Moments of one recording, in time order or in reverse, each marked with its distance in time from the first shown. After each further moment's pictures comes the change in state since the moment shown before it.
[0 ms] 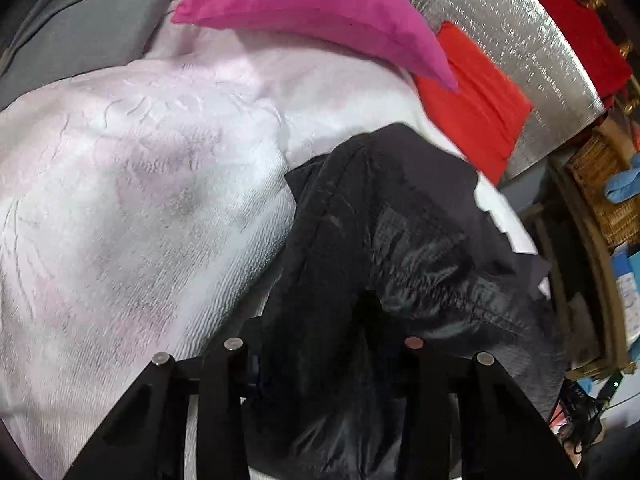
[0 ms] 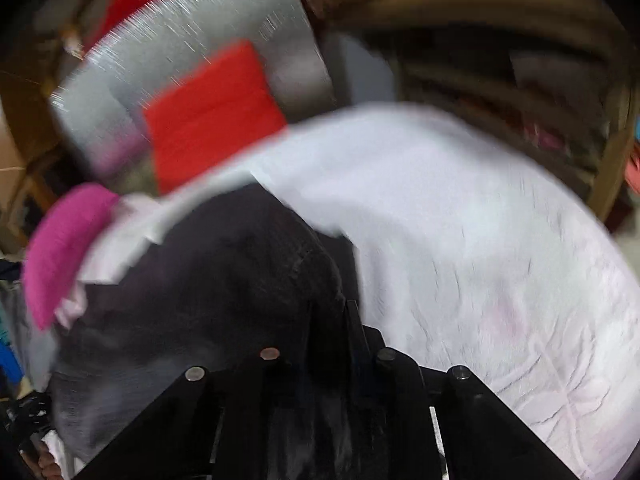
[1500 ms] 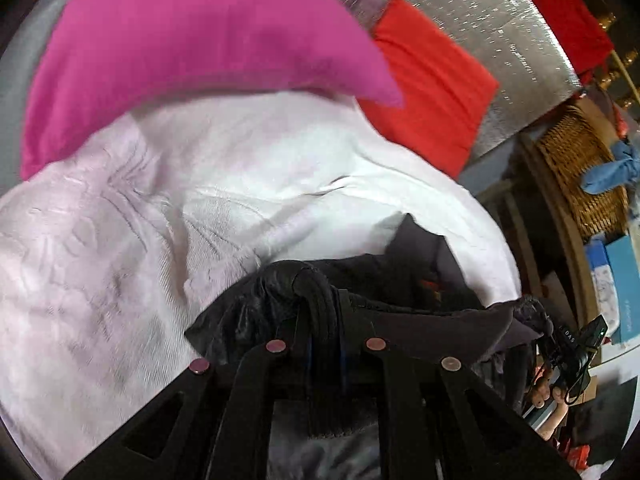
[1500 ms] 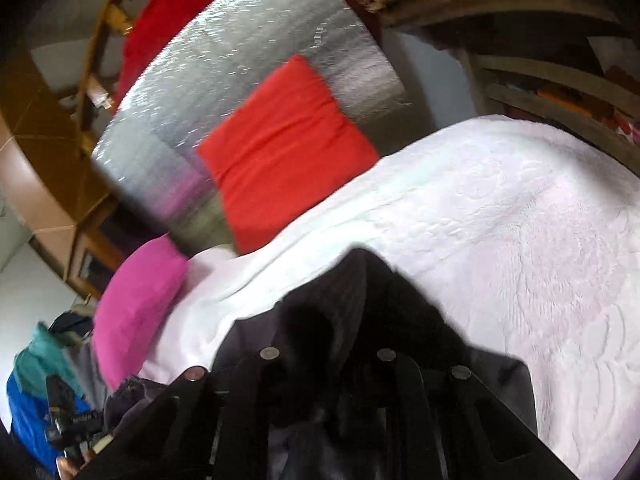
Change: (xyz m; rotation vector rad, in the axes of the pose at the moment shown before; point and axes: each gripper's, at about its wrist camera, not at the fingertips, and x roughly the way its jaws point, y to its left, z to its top) left arm 0.019 -0.058 0.108 0.141 0.119 -0.108; right arm 0.058 0.084 0.102 0.088 -0.085 0.323
